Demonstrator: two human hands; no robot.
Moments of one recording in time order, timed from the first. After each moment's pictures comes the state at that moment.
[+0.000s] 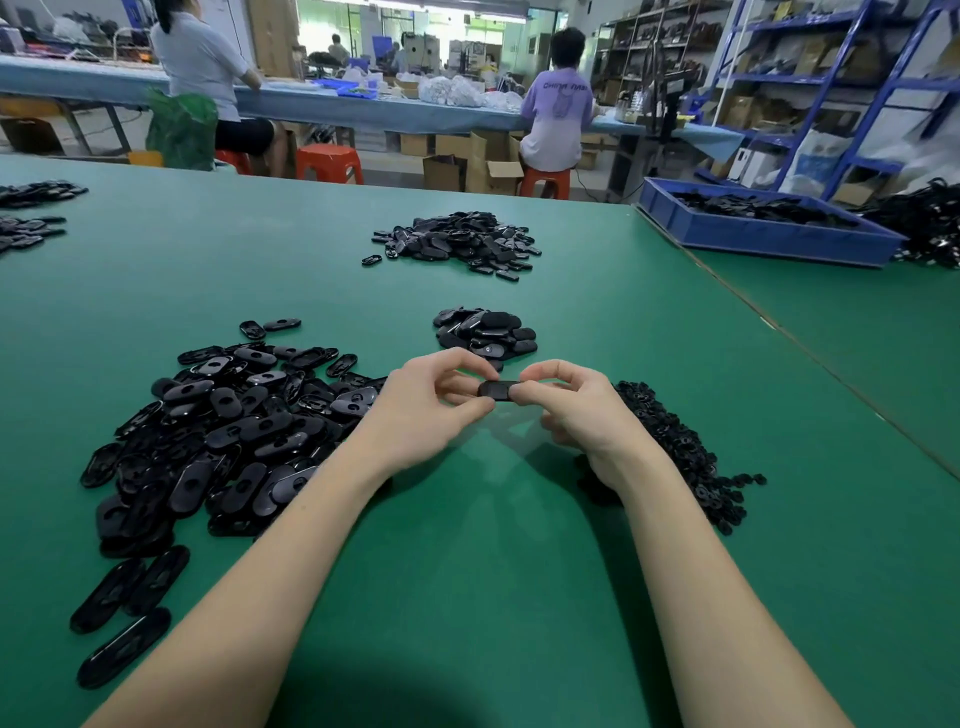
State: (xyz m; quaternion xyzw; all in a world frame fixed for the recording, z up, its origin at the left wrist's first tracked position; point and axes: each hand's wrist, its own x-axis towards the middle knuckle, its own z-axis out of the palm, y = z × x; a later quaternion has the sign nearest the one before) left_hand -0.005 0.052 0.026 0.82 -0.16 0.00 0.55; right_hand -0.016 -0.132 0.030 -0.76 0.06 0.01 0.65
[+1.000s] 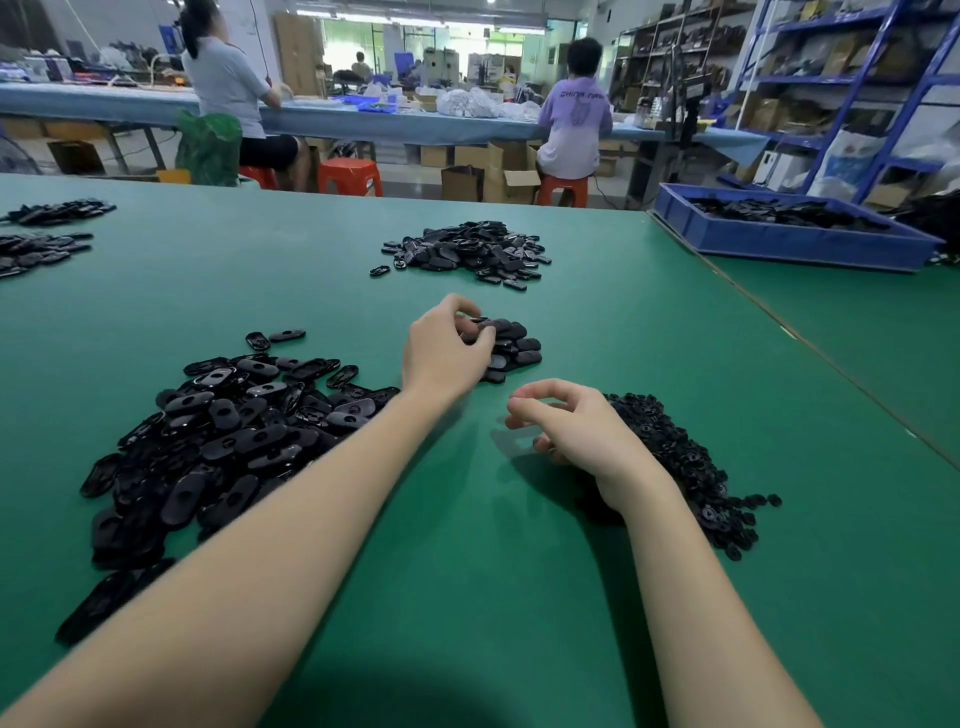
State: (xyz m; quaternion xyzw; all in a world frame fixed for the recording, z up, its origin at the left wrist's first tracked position) left_hand 0.086 0.010 0.021 0.86 -0.03 0.20 0.46; right_hand -0.013 -0.141 0.025 -0.79 0.05 0.04 0.61
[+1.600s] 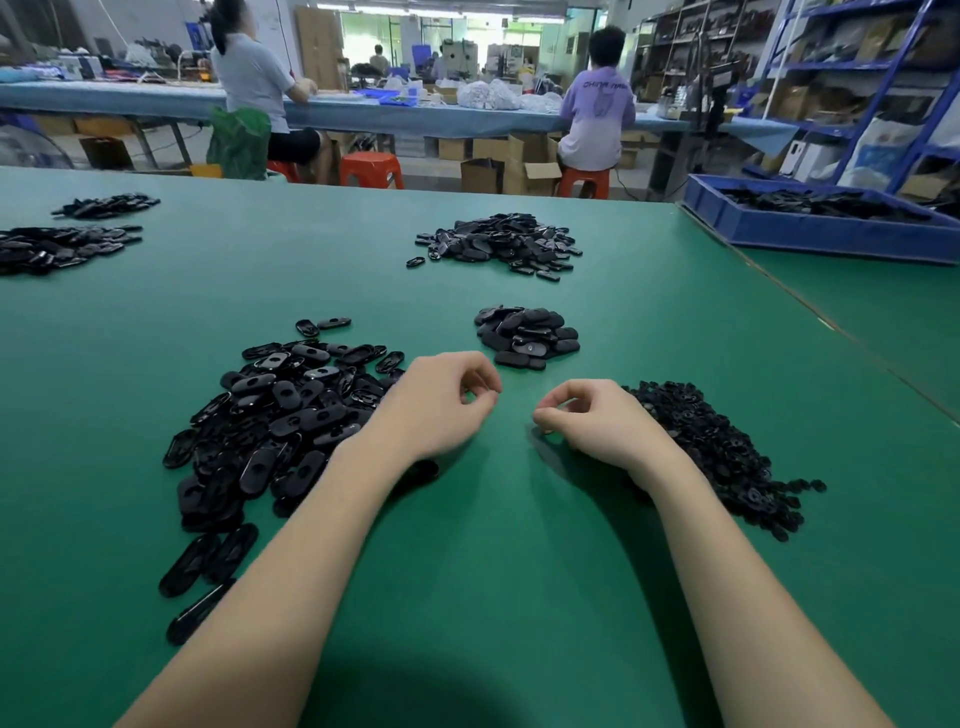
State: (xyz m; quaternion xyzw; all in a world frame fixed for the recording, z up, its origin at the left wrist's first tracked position) left_hand -0.001 0.080 0.028 0.92 -0.16 0.08 0.34; right_hand -0.010 -0.125 0.019 -0.92 0.03 0.03 0.40
